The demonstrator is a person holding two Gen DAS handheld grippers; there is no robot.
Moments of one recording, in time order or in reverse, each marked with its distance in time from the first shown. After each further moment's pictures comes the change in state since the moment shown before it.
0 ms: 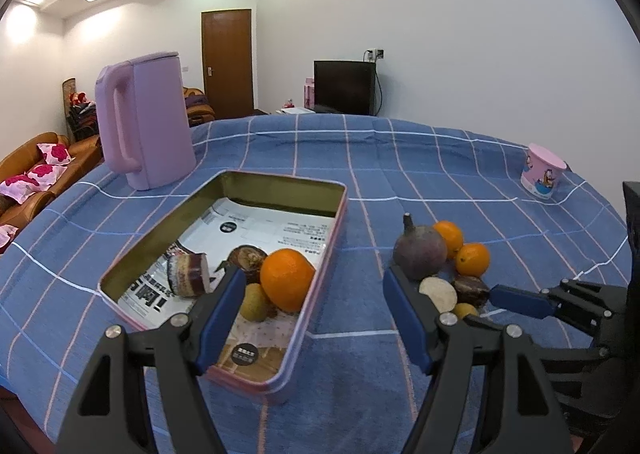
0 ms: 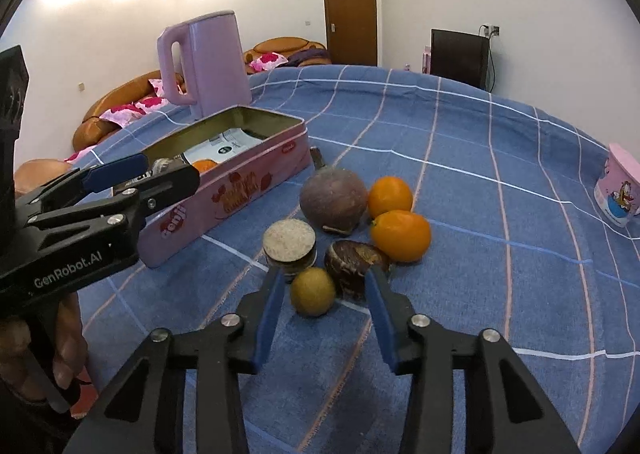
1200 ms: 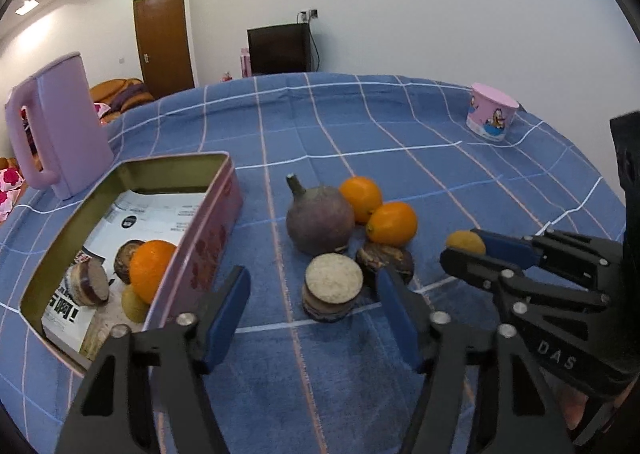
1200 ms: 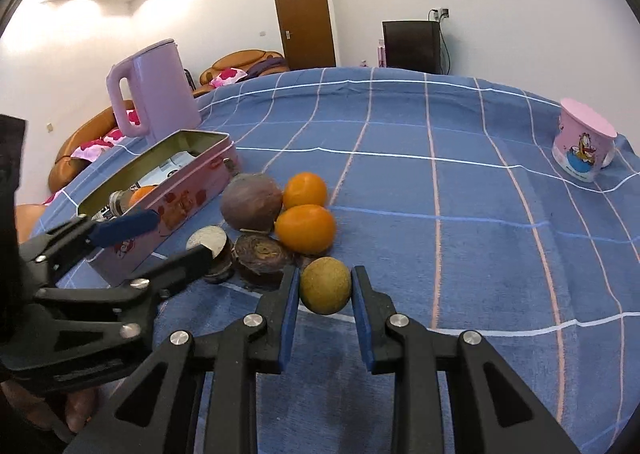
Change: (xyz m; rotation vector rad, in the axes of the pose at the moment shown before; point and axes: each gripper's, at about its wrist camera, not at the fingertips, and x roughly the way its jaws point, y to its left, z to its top) left arm 0.031 -0.062 -0.002 0.152 0.147 -0.162; right arm -0.016 -0.049 -0.008 0.157 -0.039 -0.076
